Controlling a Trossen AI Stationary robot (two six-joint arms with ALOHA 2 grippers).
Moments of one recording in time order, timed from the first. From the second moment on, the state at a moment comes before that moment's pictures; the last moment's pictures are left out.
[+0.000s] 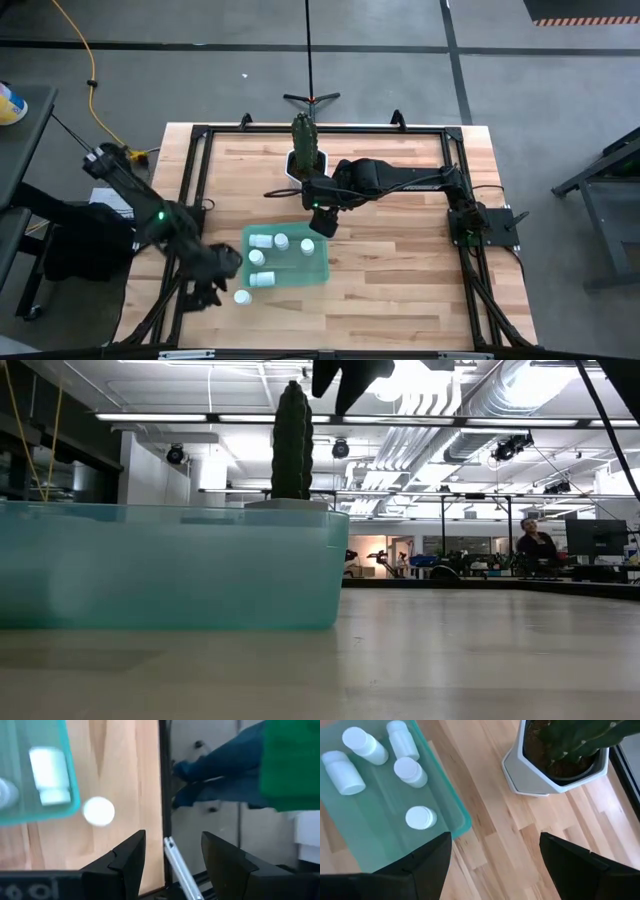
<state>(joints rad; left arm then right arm) -0.73 1.17 1.15 -0.91 0.20 -0.81 0.10 2.10 2.36 -1.48 0.28 0.49</state>
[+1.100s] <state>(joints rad) -0.80 1.46 1.15 -0.87 -0.12 -1.65 0.10 2.10 2.36 -1.48 0.28 0.35</state>
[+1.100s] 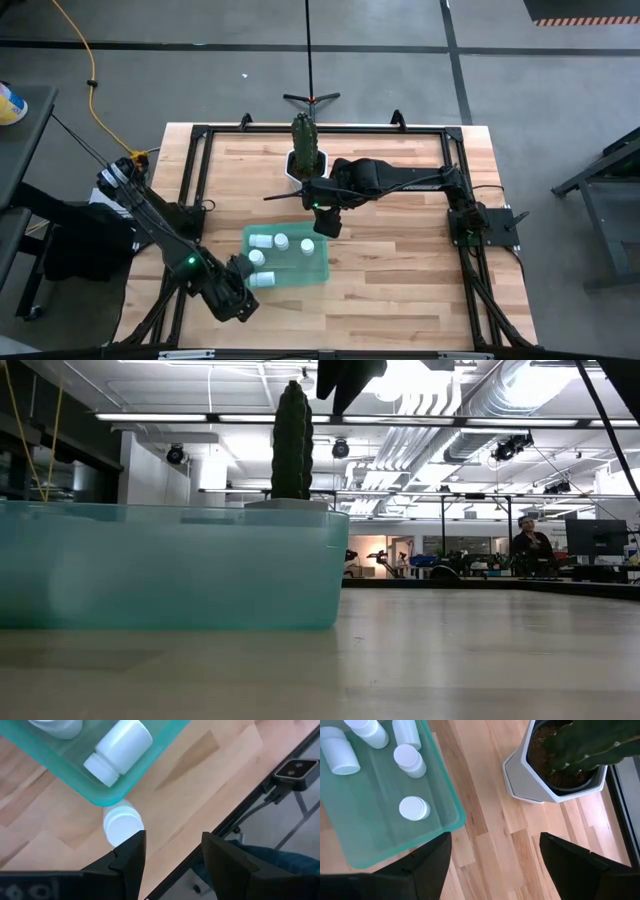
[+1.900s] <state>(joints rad) -0.77 1.46 1.09 -0.85 0.05 -1.52 0.10 2.10 2.36 -1.48 0.28 0.34</state>
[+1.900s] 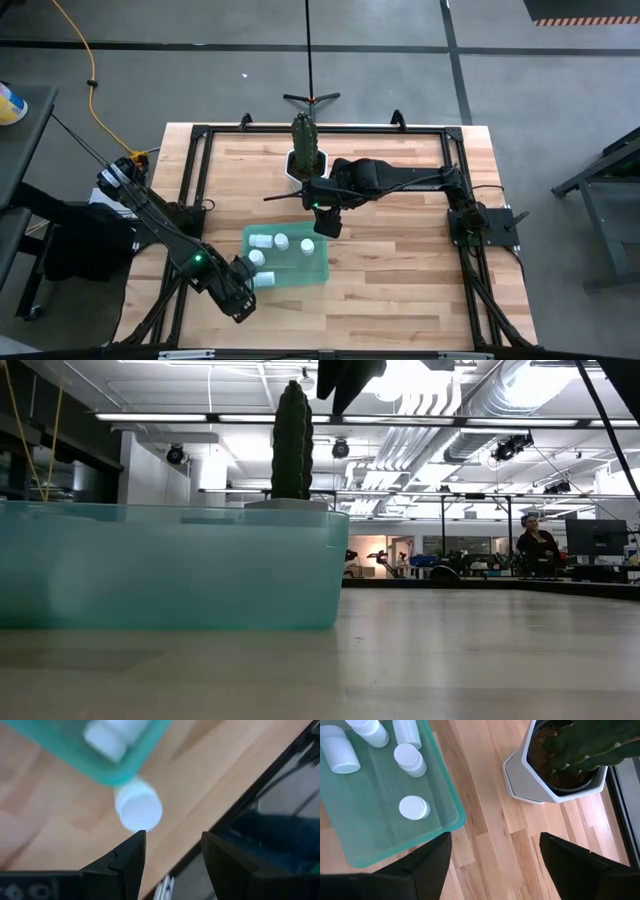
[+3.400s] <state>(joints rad) -0.77 1.46 1.02 -0.84 0.02 -1.59 0.10 2.10 2.36 -1.48 0.28 0.33</state>
